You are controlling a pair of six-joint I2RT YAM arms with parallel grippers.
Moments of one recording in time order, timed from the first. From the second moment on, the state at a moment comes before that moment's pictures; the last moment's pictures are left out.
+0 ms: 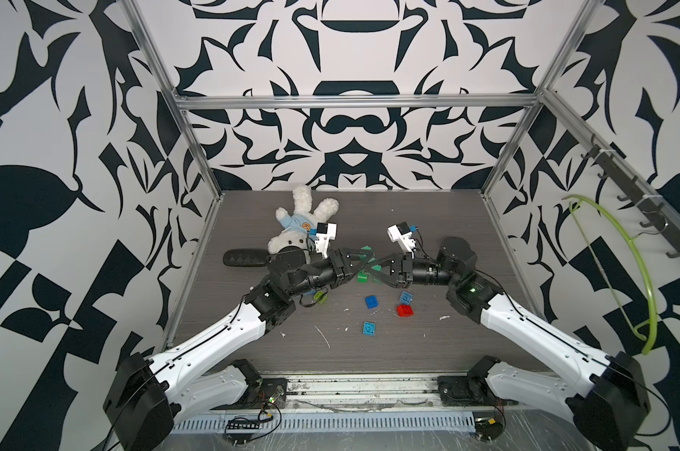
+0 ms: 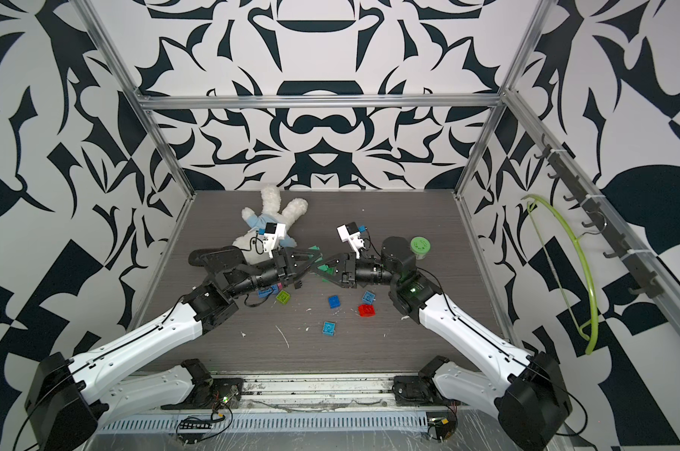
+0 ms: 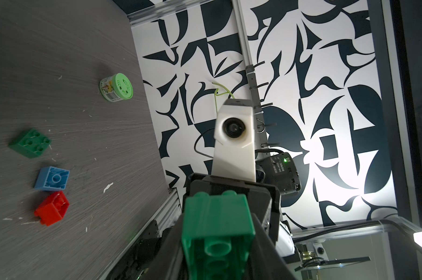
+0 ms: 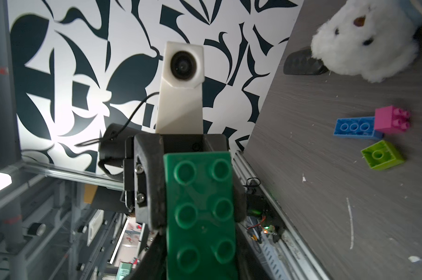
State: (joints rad) left arm -0.79 1.07 0.74 0.36 0.46 -1.31; right arm 0.60 1.08 0.76 0.25 -0.88 1.21
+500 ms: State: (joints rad) left arm -0.77 0.93 0.74 -0.04 0.13 -1.30; right arm 0.62 1.01 0.88 -0.30 -0.66 0.57
